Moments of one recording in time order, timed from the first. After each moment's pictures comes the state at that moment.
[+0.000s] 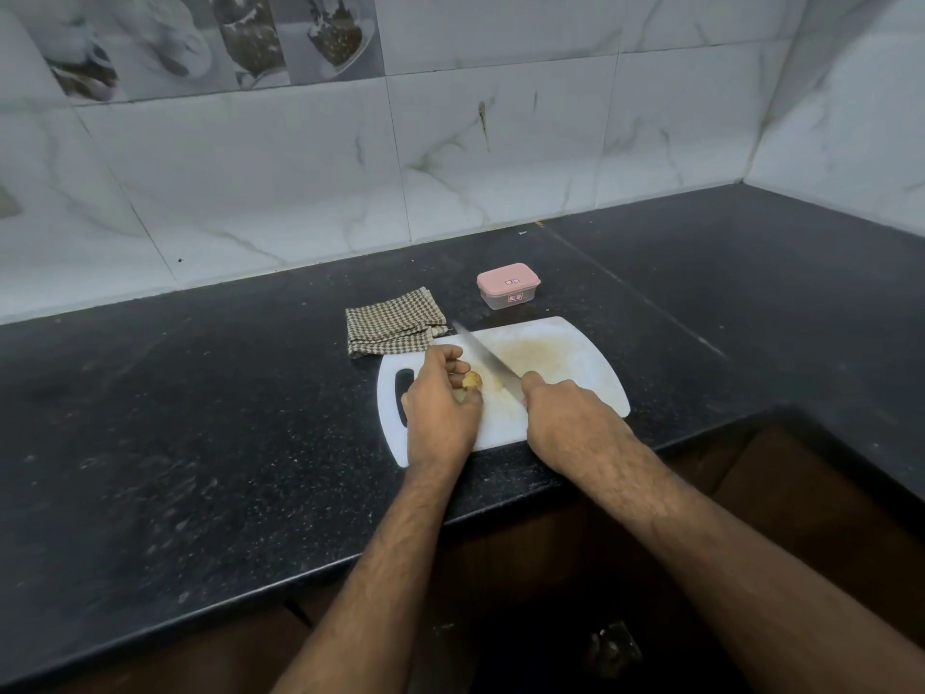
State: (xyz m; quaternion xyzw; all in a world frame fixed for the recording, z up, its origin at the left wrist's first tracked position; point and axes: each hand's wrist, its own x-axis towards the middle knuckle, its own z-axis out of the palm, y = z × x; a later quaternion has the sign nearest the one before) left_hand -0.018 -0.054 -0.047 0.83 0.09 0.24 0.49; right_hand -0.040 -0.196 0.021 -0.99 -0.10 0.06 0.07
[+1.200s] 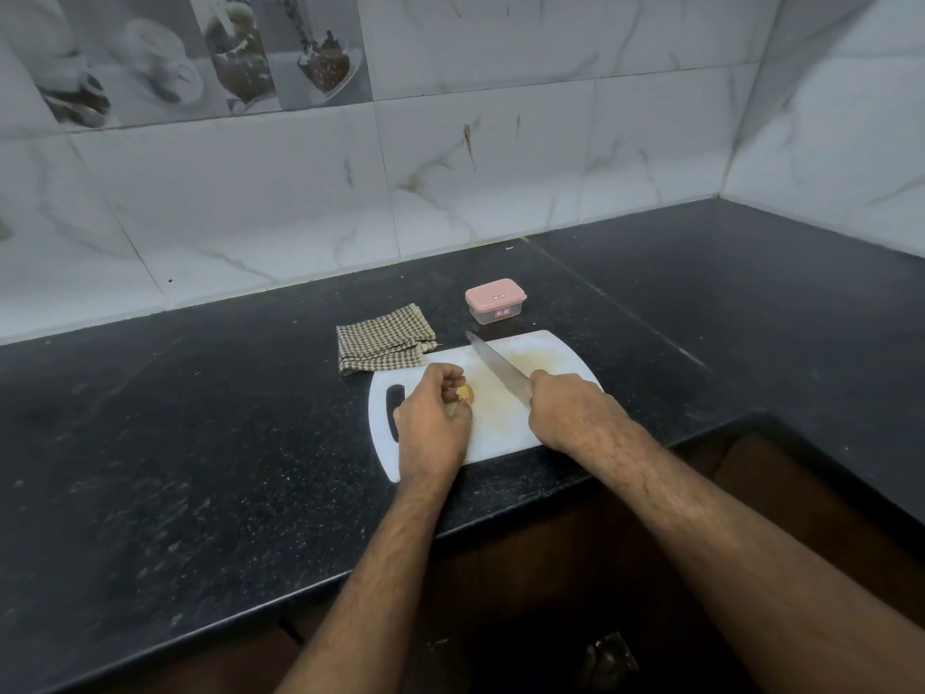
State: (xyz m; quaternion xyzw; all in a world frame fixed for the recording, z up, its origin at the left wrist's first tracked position) left_hand -0.021 -0.054 -0.042 0.84 0.09 0.22 0.48; right_hand -0.021 -0.206 0.037 -0.99 -0.05 0.08 0.07
